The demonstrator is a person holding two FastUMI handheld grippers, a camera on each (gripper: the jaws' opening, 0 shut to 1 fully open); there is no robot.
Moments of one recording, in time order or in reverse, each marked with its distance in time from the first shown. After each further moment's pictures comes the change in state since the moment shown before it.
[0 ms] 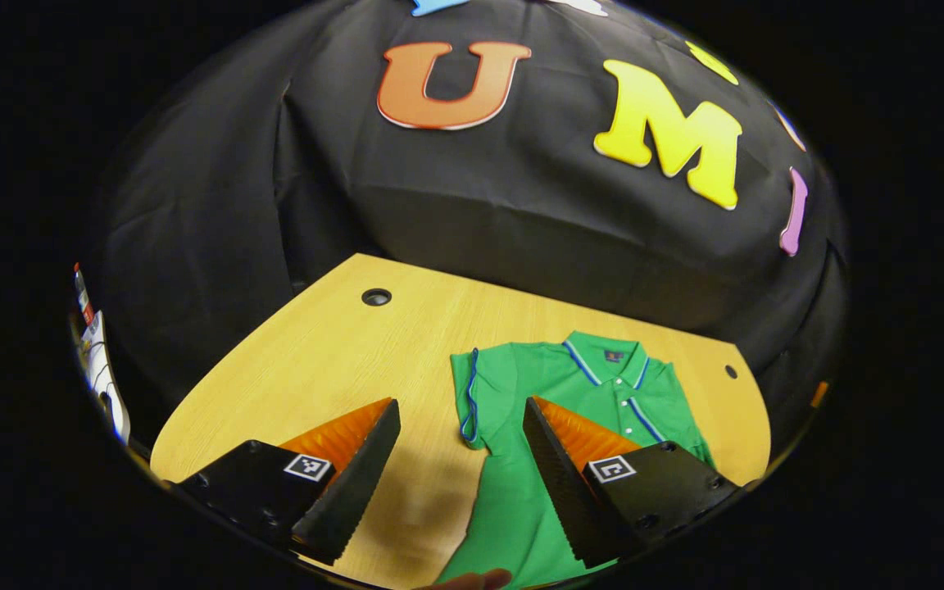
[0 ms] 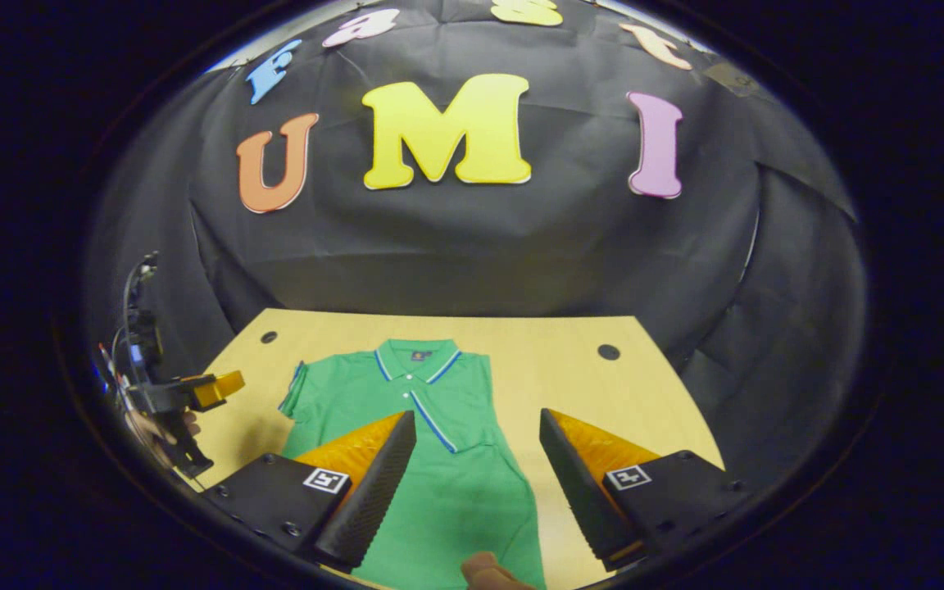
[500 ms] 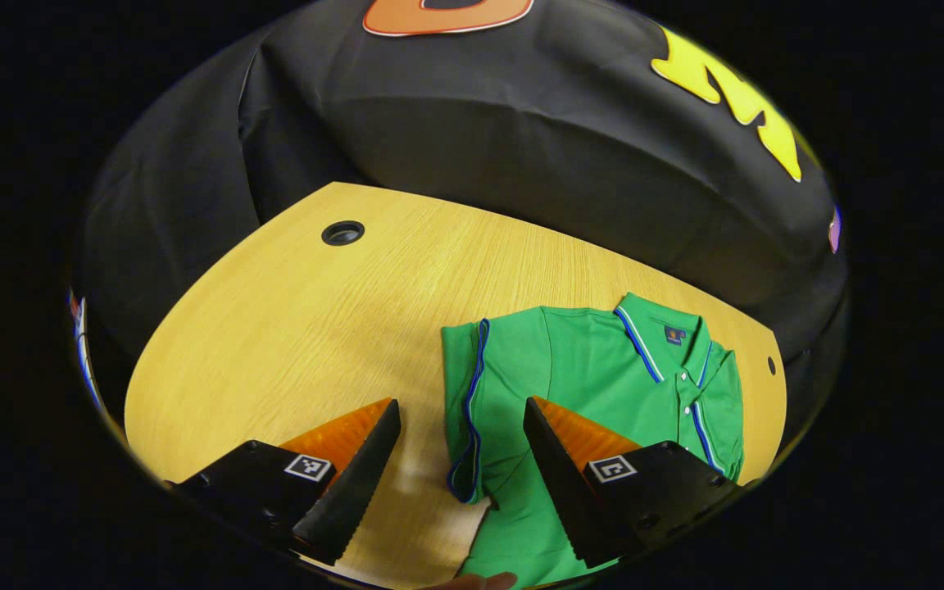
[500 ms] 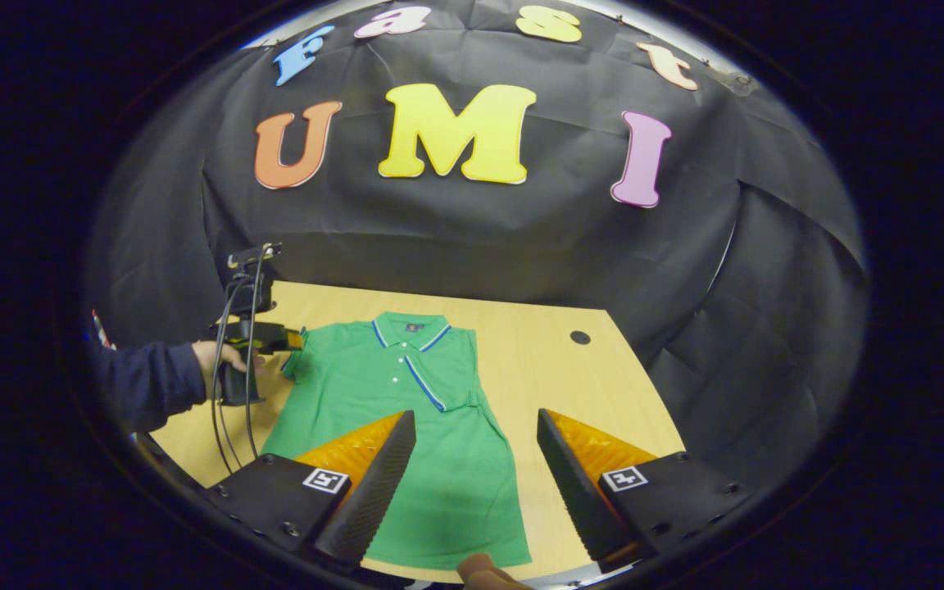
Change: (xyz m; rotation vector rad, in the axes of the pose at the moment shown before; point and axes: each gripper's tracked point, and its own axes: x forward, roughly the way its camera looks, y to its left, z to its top) left arm 0.107 -0.002 -0.022 -0.069 0.217 0.038; right arm -0.075 0.009 -0.037 -0.086 0.030 -0.056
